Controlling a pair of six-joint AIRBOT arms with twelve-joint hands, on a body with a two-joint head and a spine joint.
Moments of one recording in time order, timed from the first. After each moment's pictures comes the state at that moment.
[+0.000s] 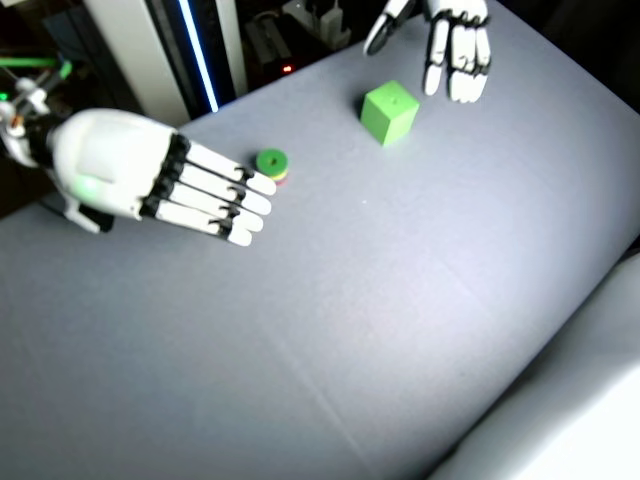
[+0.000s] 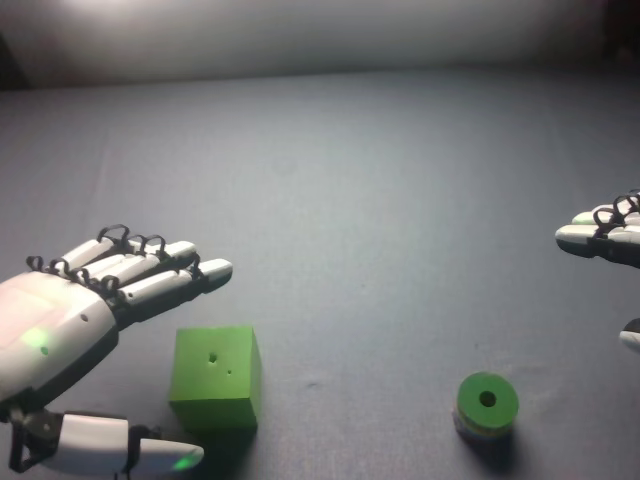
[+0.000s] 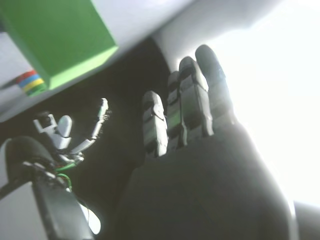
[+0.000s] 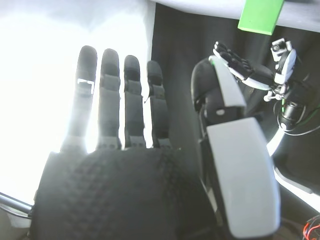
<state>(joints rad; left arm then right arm) 1.11 -0.91 0.90 -0.18 -1.16 0.87 -1.17 -0.88 0.98 0.09 1.27 -0.78</state>
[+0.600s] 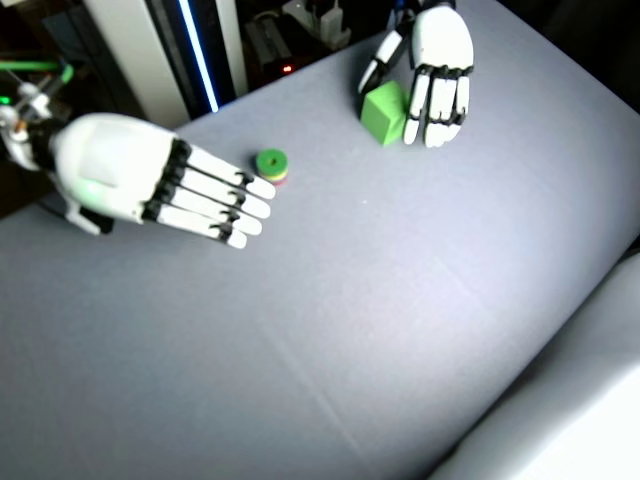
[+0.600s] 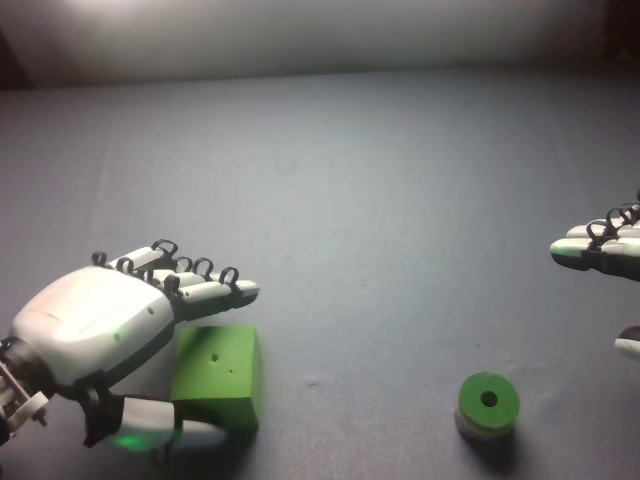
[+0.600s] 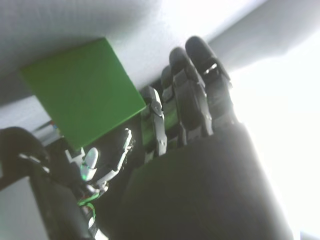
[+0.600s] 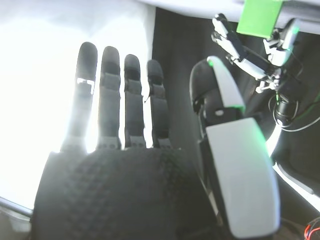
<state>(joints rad) 0.97 -1.02 1.00 -0.20 -0.95 0.99 -1.17 -0.89 0.99 0.08 1.25 -0.76</state>
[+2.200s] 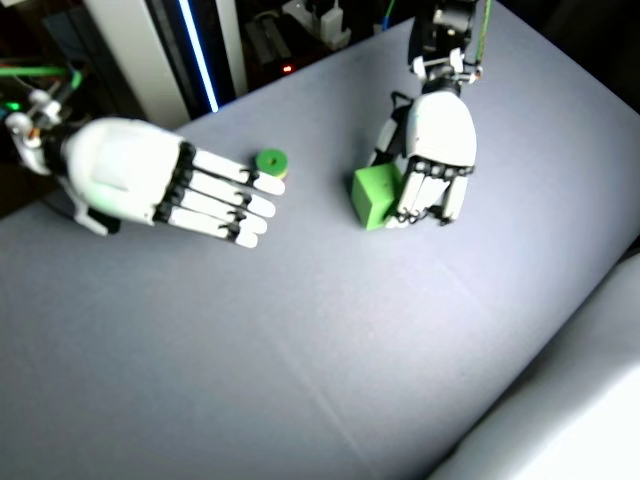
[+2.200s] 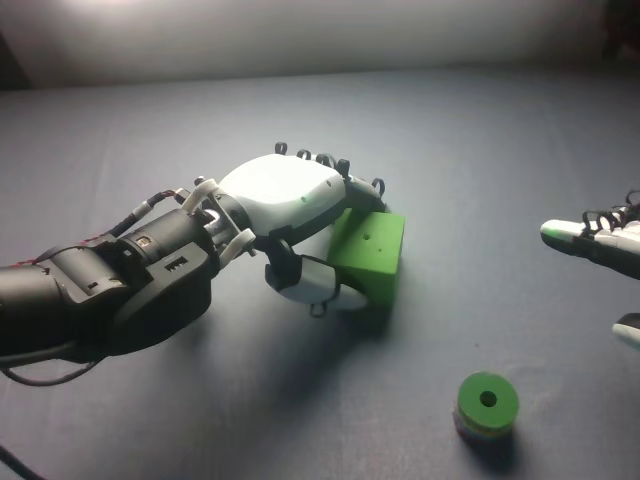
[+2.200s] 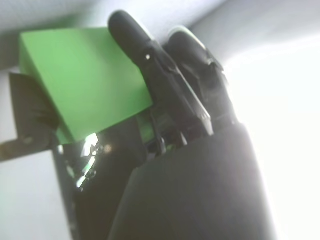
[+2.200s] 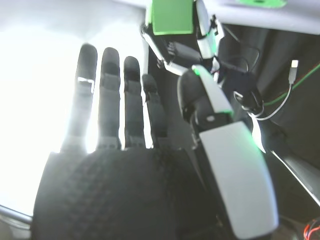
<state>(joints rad) 0.54 -1.40 1.44 -0.02 -0.56 0.78 -1.16 -0.91 1.01 0.07 1.24 -0.76</state>
